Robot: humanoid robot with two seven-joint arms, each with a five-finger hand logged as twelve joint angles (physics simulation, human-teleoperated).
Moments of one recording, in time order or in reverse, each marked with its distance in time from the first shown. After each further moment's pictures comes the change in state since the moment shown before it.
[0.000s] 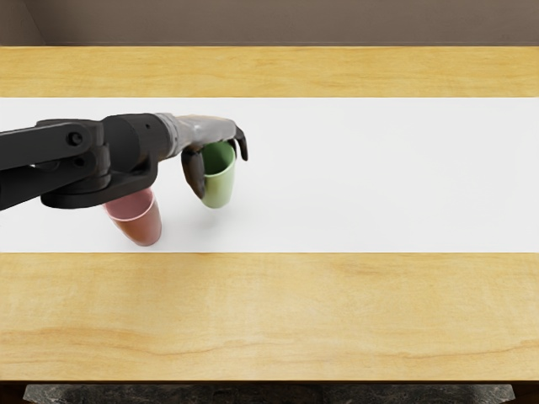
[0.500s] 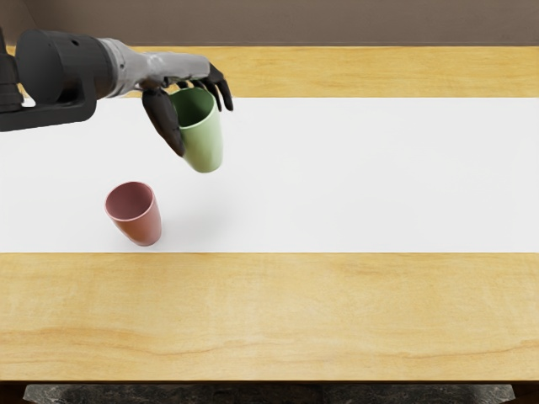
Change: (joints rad) left arm -0.124 0.190 -0.157 -0.064 -0.227 -0.155 0.000; right arm -0.002 0.000 0.001 0.000 0.000 0.000 0.000
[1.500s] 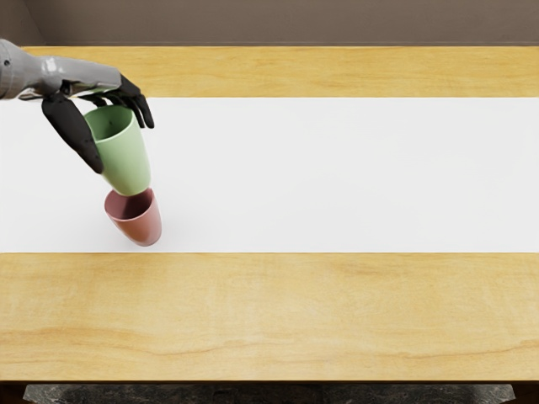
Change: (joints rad) left arm 0.020 0.280 -0.045 -0.027 -0.183 -0.221 0.000; right arm 0.001 0.000 0.005 0.009 0.003 0.003 -0.009
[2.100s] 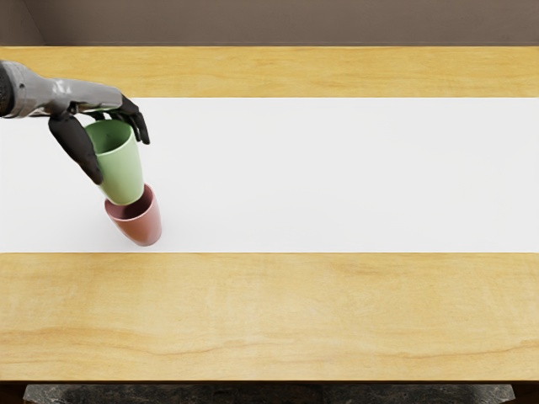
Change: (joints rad) left arm 0.061 -0.028 0.007 0.005 0.092 0.008 0.000; right arm 0.004 0.000 0.002 -0.001 -0.001 0.001 0.007
